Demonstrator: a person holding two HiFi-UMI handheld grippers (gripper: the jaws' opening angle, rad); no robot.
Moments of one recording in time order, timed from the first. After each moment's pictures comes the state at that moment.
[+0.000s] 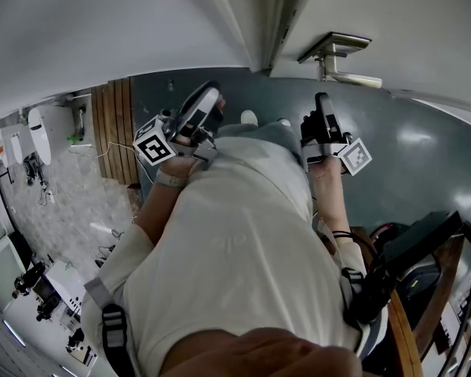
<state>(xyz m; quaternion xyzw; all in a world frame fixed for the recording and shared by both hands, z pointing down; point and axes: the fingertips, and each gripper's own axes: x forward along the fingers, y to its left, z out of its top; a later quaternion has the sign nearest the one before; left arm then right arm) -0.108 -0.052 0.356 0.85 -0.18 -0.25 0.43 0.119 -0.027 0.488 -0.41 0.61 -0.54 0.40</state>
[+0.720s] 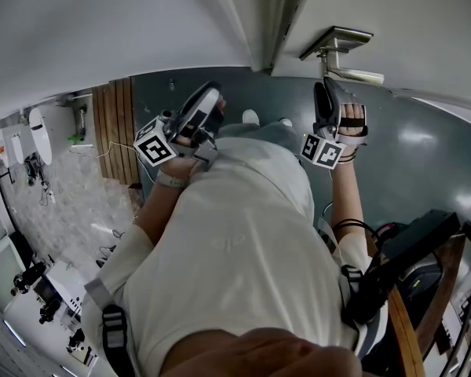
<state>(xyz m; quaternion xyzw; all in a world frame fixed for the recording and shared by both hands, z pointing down) -0.108 -0.048 0.359 0.84 -0.19 -0.26 0.43 0.102 -0.049 0.506 -0.46 0.66 0.33 -0.49</state>
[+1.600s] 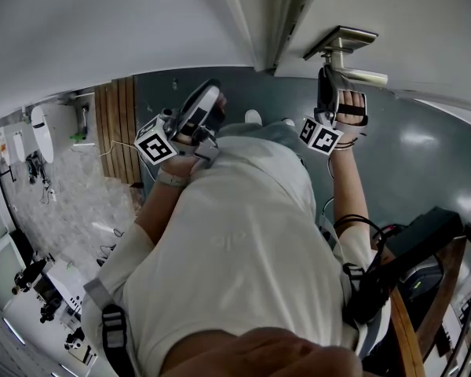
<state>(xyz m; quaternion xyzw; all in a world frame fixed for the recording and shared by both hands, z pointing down) -0.113 -0.050 0.360 0.84 -0.19 -0.26 0.43 0.106 -0.084 0.509 -0.49 0.61 0.36 -0.51</state>
